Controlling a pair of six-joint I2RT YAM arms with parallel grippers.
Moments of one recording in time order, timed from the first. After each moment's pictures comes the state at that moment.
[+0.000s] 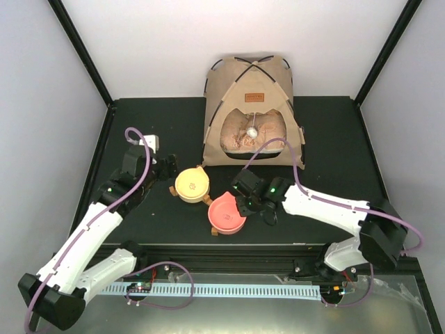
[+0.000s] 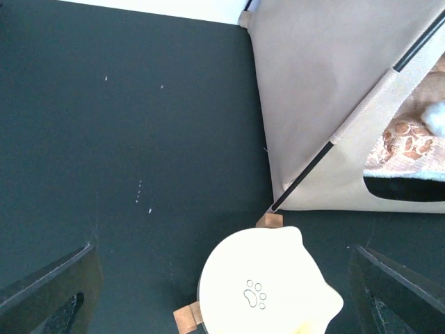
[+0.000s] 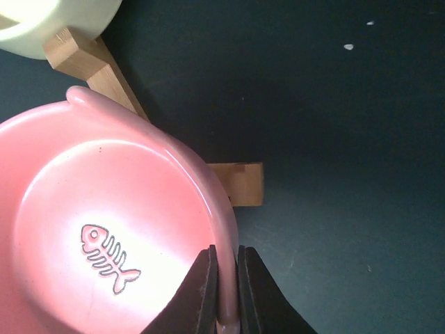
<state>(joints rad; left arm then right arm) -0.42 0.89 0.88 -0.59 -0.23 -0.40 0.99 1.39 0.97 -0.71 0.09 0.63</state>
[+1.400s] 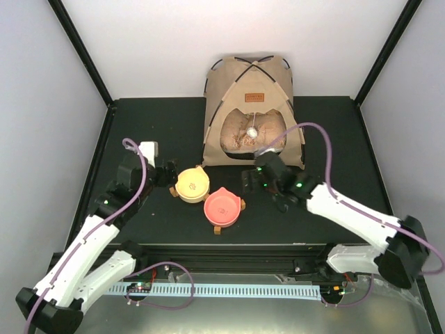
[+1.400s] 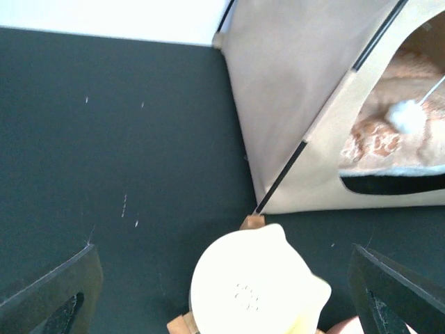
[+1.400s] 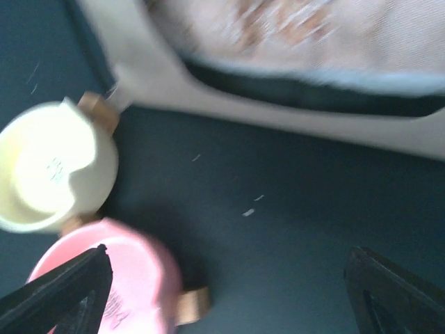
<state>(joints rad) -0.41 0.77 0.78 -0.52 -0.19 -0.35 0.87 1.27 0.96 -0.53 0.23 0.51</state>
